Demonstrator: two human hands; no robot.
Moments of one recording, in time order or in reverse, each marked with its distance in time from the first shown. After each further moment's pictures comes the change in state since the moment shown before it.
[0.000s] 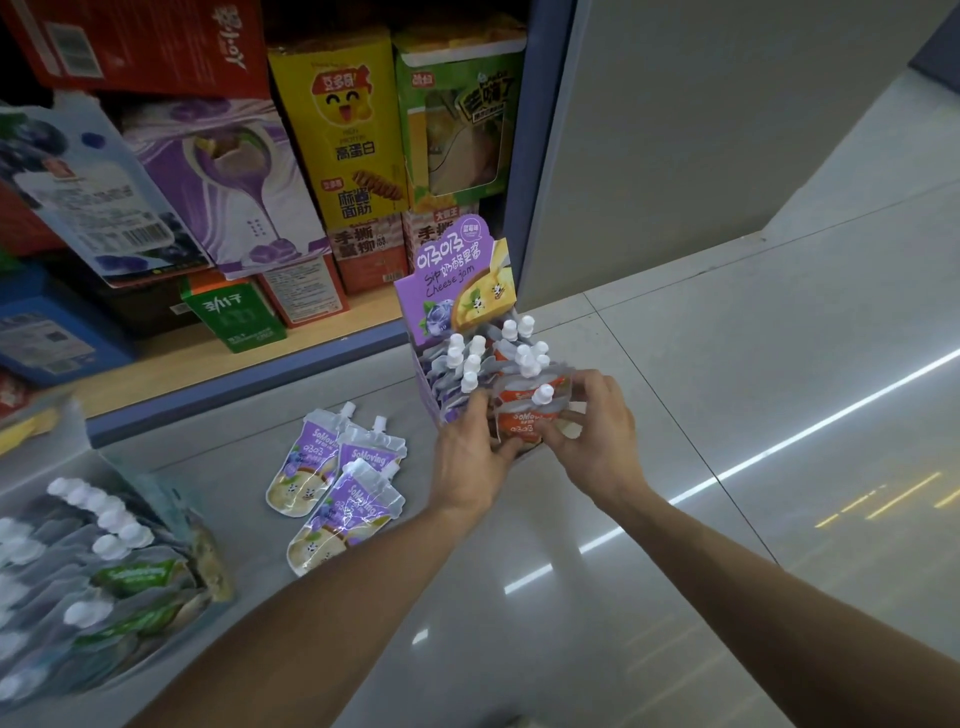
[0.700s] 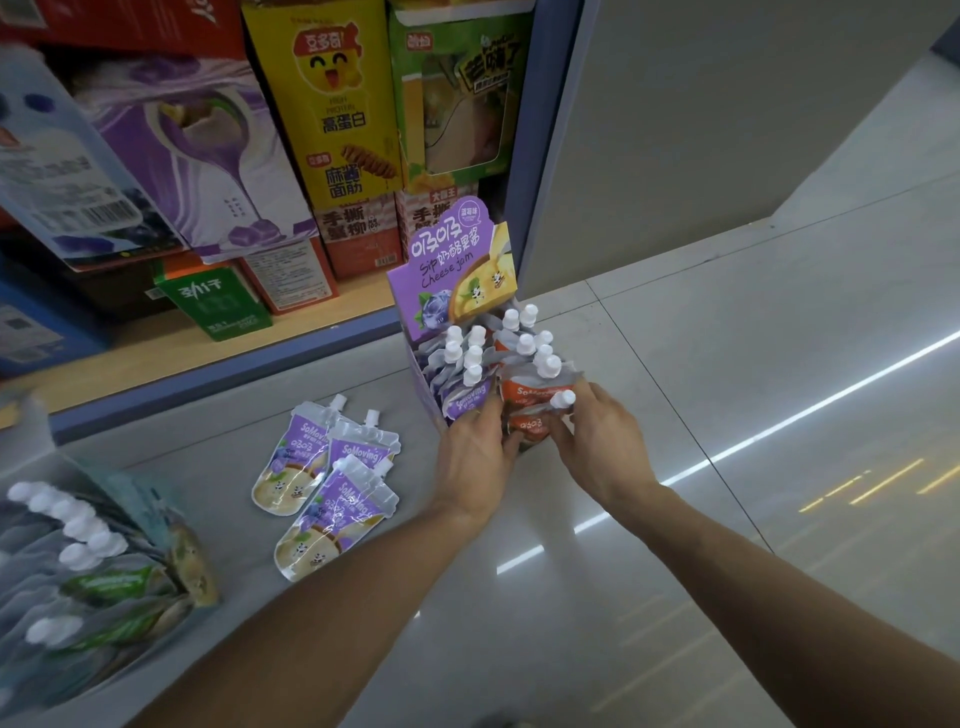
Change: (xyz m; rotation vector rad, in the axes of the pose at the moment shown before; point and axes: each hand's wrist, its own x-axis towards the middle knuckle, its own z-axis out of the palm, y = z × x) left_hand 0.013 -0.022 0.023 0.194 -0.006 0.113; right_hand 0.009 0.018 0.008 -0.393 -0.088 -0.113
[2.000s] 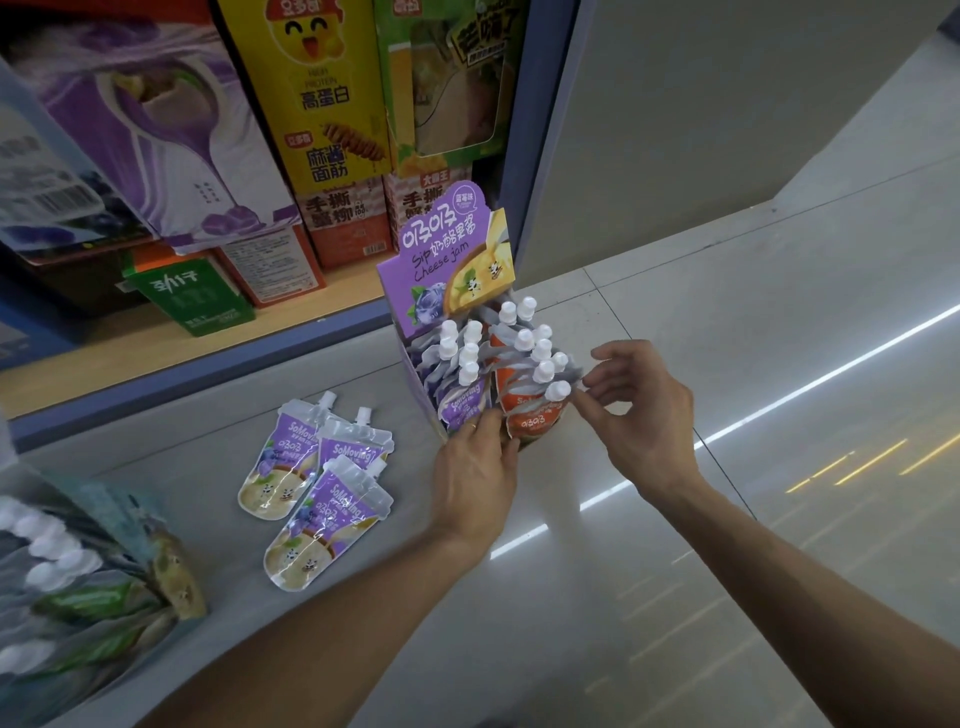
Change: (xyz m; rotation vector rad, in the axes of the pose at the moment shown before) left_hand -0.021 0.012 -0.007 0.054 0.055 0.003; right_hand 0.000 -0.005 -0.043 0.429 0.178 0.114
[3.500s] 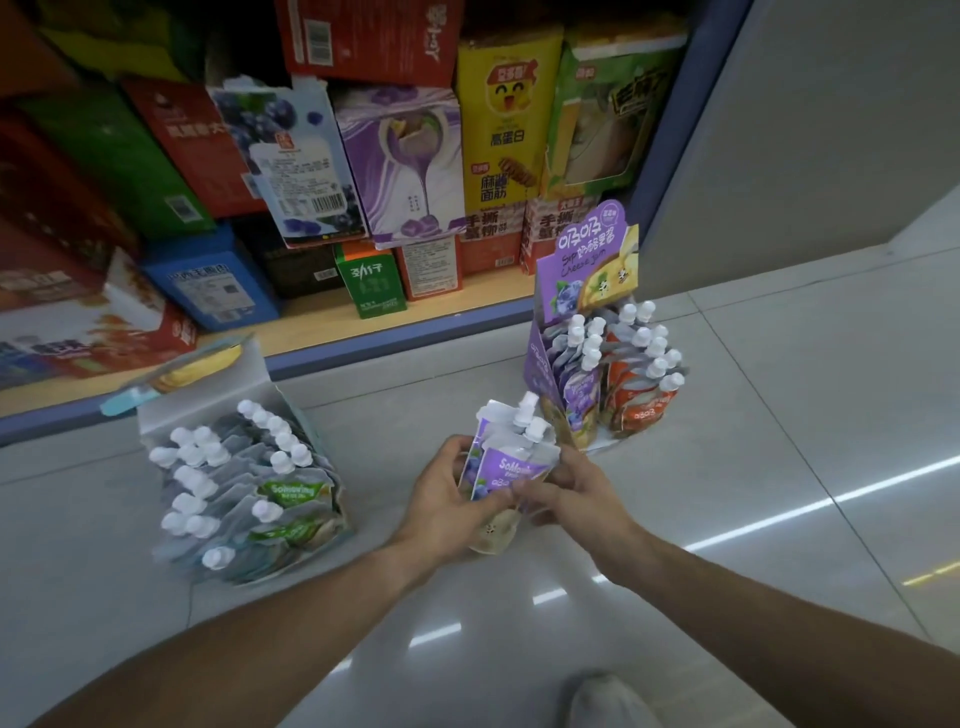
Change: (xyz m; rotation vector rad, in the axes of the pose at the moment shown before) left_hand -0.086 -0.066 -0.135 -0.696 -0.099 -0.476; right_hand -0.115 -0.069 0.106 0.602 -0.565 0.538
